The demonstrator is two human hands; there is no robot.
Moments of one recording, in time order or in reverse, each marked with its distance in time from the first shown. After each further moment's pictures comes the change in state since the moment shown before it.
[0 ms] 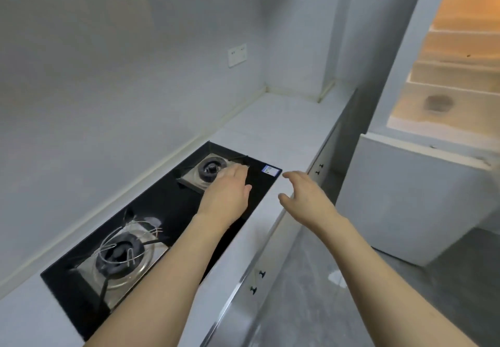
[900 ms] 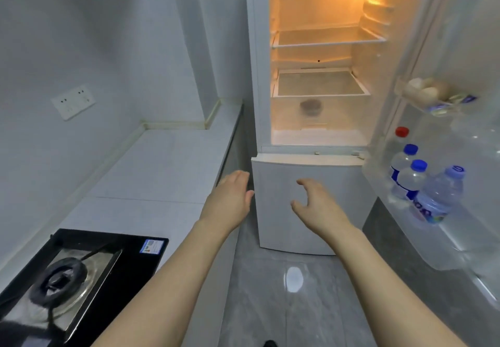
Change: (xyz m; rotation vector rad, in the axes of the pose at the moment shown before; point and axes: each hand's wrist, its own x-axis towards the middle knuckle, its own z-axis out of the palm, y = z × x) left_hand 0.243 0.271 0.140 -0.143 -0.131 0.428; right_hand 0.047 0.303 -0.165 0.035 0.288 0.463
